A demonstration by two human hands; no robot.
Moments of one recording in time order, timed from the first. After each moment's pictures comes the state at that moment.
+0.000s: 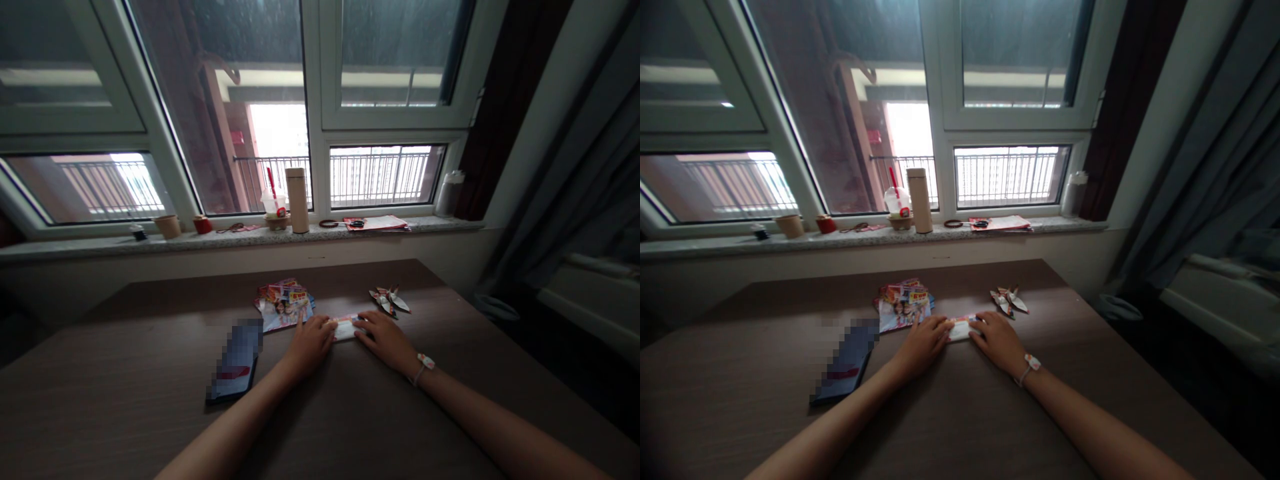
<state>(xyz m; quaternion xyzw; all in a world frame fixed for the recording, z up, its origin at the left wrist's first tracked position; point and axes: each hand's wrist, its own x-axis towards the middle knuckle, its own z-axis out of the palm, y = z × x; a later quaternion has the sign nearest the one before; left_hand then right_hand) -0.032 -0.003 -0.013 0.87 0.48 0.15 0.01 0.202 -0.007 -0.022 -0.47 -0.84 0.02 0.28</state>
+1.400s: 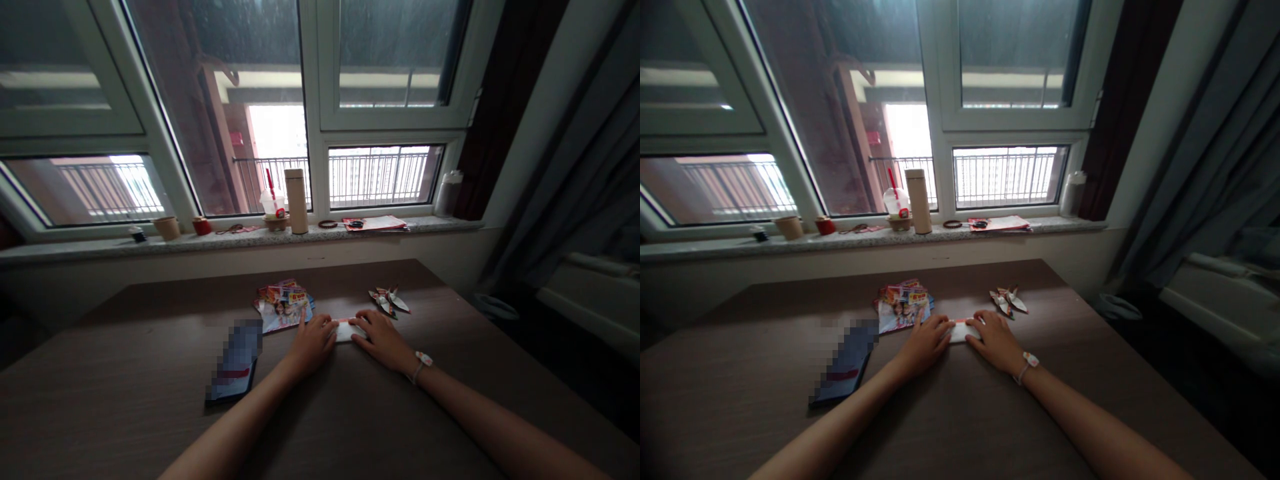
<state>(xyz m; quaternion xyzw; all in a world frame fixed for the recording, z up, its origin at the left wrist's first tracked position) -0.027 -0.002 -0.009 0.87 0.46 0.15 0.00 0.198 -0.011 -0.016 -0.49 -0.84 0.05 0.23</state>
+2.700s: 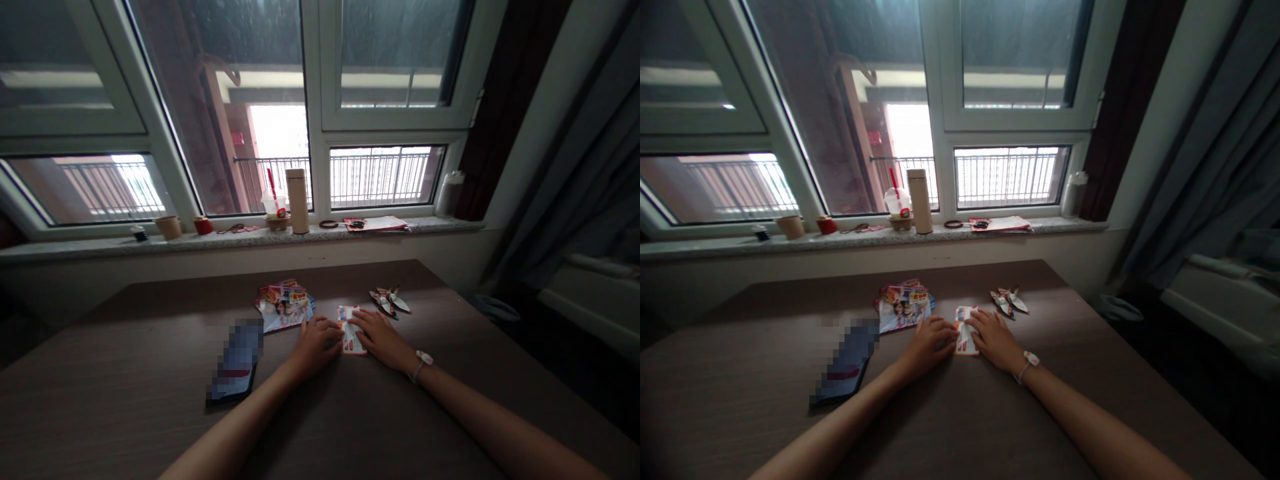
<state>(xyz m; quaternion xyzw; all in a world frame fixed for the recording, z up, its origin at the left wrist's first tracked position) -0.028 0.000 -0.022 0.87 0.43 0.25 0.08 0.200 -0.002 -0.024 -0.47 -0.85 0.07 0.22</state>
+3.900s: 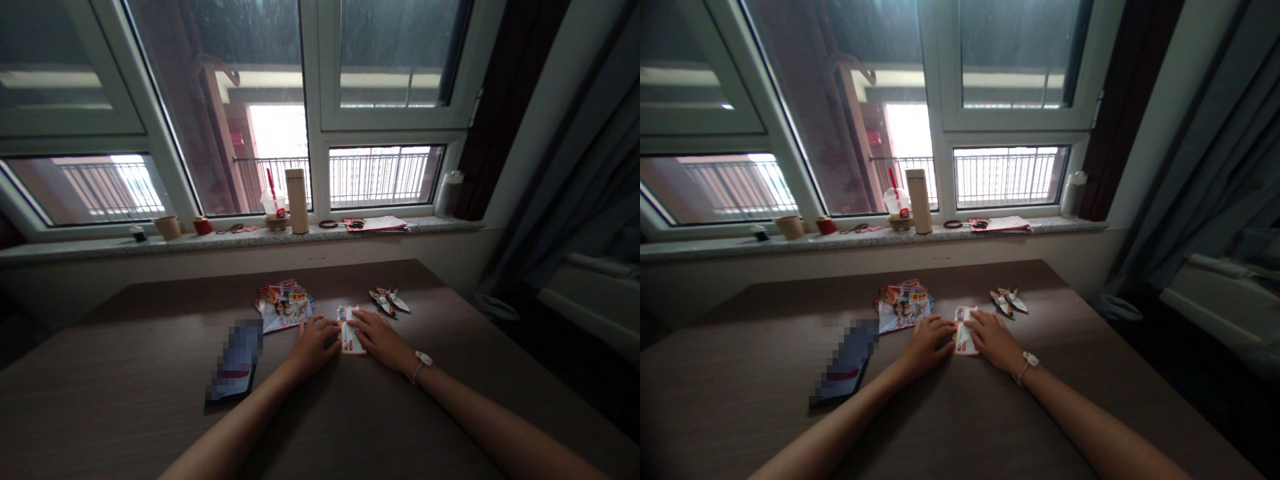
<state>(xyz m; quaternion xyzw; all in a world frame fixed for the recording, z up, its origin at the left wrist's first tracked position) -0.028 -0.005 -0.016 0.86 0.46 0.21 0.07 0.201 0.002 -0.034 -0.46 -0.86 0.03 0.24</state>
